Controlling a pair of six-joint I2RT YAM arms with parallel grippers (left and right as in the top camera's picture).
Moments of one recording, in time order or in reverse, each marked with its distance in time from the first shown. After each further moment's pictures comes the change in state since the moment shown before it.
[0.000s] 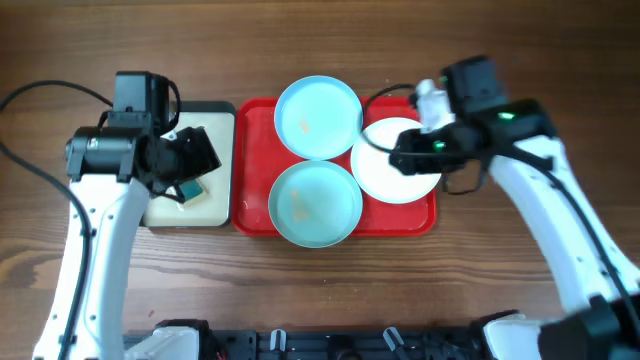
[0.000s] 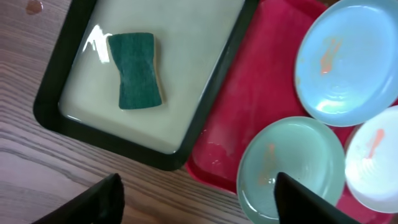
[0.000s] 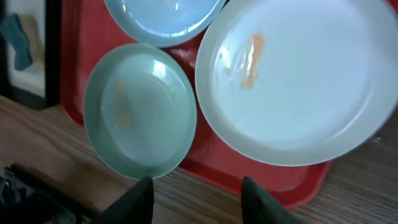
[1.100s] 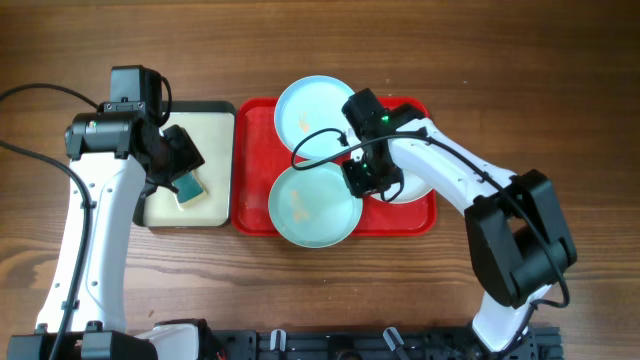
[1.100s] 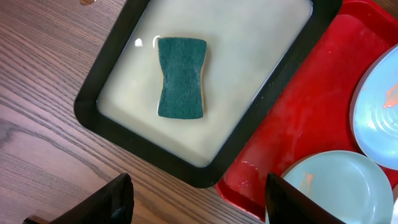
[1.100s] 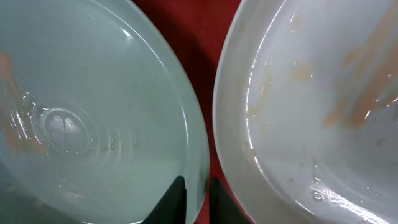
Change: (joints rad) left arm 0.063 0.084 0.000 -0.002 -0.090 -0.045; right arm 0.242 0.401 -0.005 0.143 0.139 0.037
